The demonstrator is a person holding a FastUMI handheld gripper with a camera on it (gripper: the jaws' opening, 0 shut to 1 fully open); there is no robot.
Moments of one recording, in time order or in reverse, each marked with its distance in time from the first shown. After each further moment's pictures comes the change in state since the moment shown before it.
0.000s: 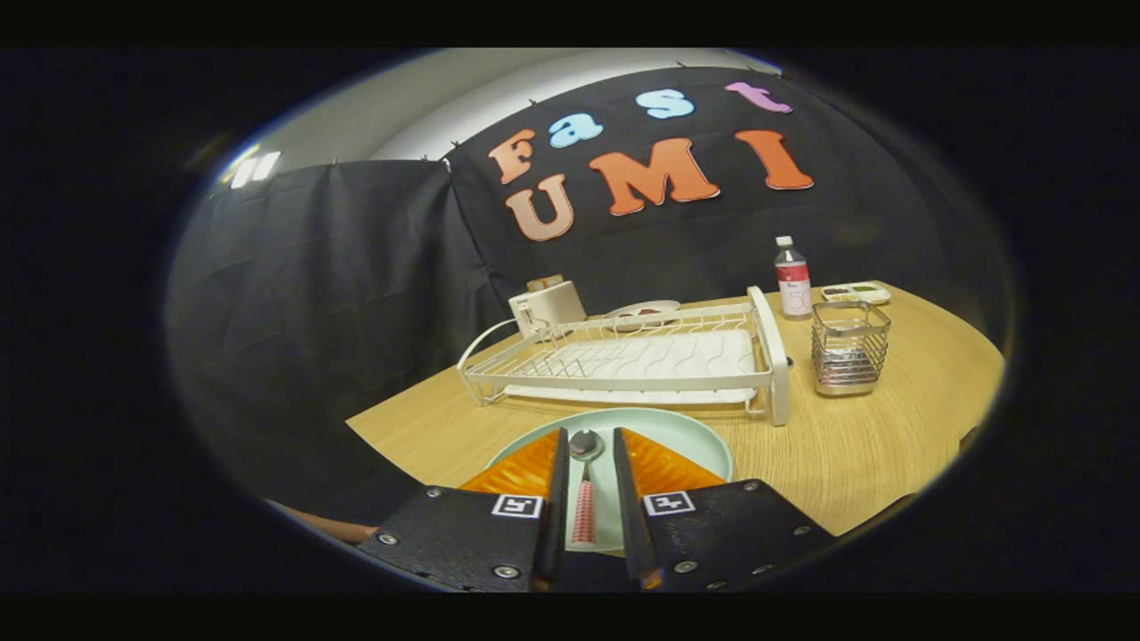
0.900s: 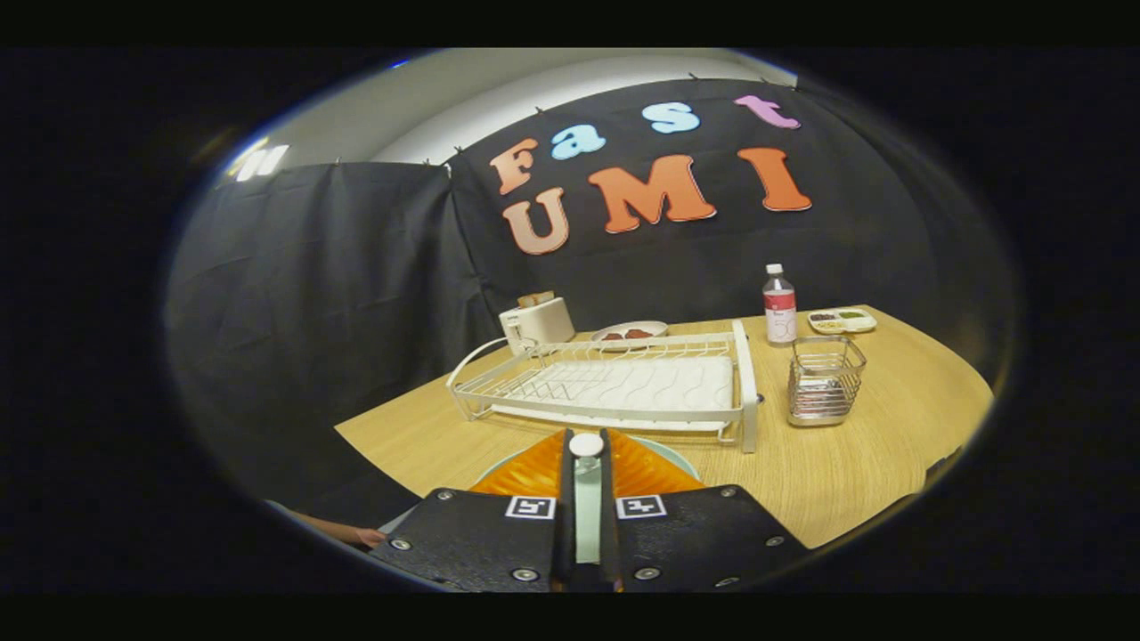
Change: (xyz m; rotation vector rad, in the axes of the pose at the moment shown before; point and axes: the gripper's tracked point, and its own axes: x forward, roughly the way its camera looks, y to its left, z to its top) arm -0.003 -0.007 0.017 -0.051 -0.020 -0.027
